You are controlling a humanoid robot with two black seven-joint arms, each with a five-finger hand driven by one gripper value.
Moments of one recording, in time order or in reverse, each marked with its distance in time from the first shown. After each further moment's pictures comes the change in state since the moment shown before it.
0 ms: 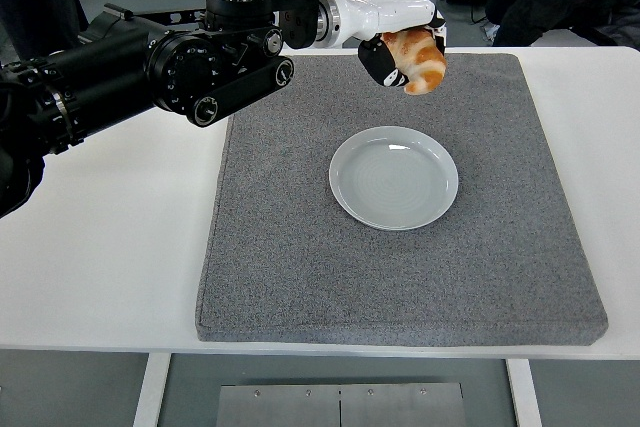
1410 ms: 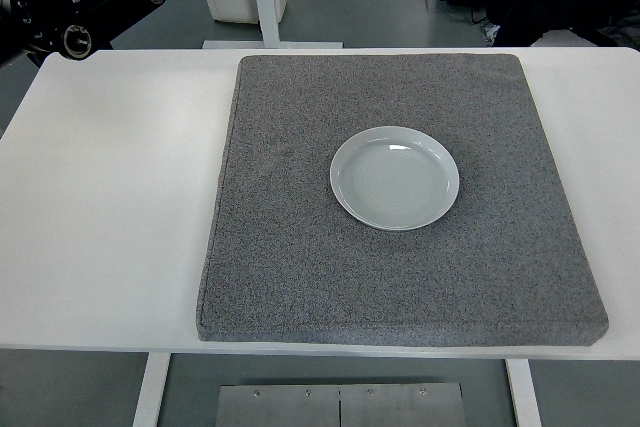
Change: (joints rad) left arm -0.026 0.256 -0.101 0.006 -0.021 -0.028 0.017; right arm 0.000 0.000 0.000 0.000 0.000 0.000 0.000
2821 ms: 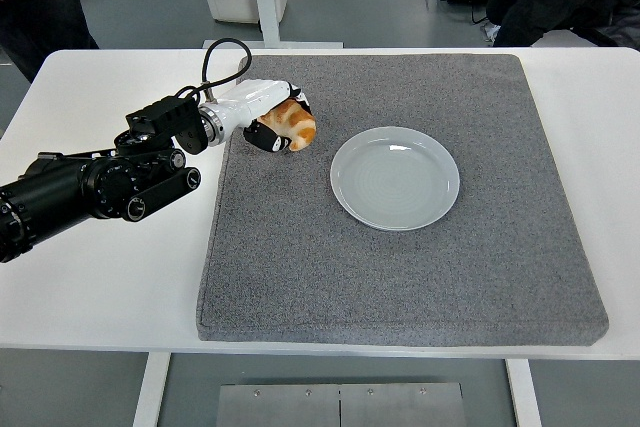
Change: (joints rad) left arm 0.435 -0.070 0.005 0.010 0.086 0.306 0.017; right arm 0.000 0.000 0.000 0.000 0.000 0.000 0.000
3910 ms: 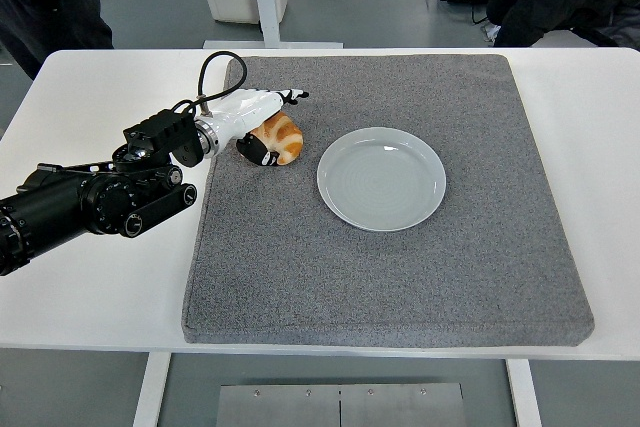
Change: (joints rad) left arm 0.063 -0.007 -0.002 0.008 0.060 0.050 0.036; right arm 0.000 0.000 0.000 0.000 0.000 0.000 0.000
